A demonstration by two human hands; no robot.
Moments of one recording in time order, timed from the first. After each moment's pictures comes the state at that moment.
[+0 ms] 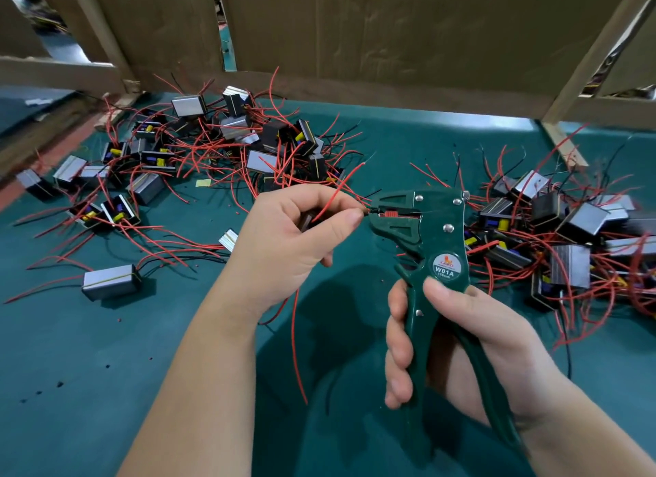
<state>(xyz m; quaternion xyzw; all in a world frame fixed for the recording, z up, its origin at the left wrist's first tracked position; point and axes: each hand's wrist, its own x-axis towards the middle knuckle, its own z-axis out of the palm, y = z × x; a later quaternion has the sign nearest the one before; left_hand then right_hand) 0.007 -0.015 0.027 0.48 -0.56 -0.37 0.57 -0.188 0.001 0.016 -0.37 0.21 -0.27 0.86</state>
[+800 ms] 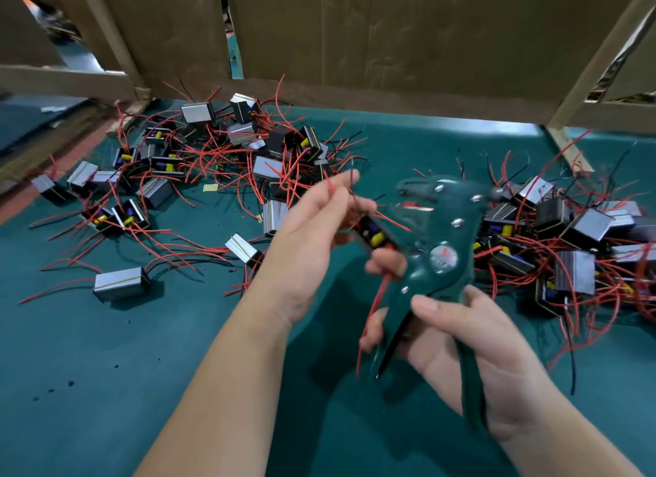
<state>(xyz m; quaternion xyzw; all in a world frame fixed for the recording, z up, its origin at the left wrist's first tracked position) -0.011 -0.029 0.014 0.44 -0.42 -0.50 0.62 -0.175 0.007 0.008 -0.37 0.22 -0.41 0.80</state>
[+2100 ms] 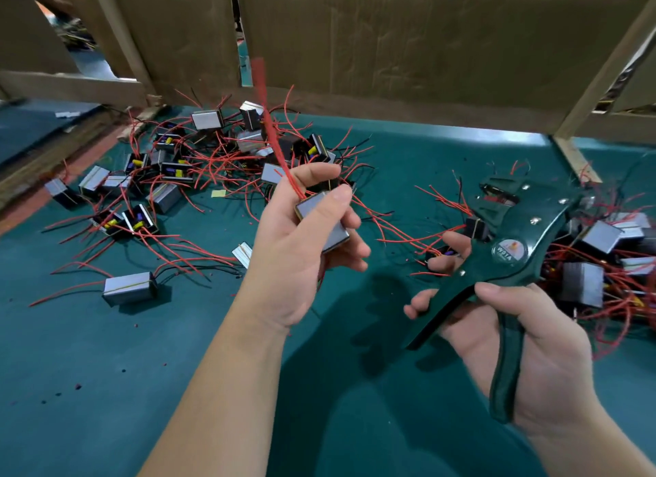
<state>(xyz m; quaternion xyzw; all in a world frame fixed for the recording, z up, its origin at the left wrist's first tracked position) -0.004 -0.013 0.035 0.37 -0.39 -0.50 0.69 -0.191 -0.006 0.012 -0.35 0.26 -0.53 0.73</state>
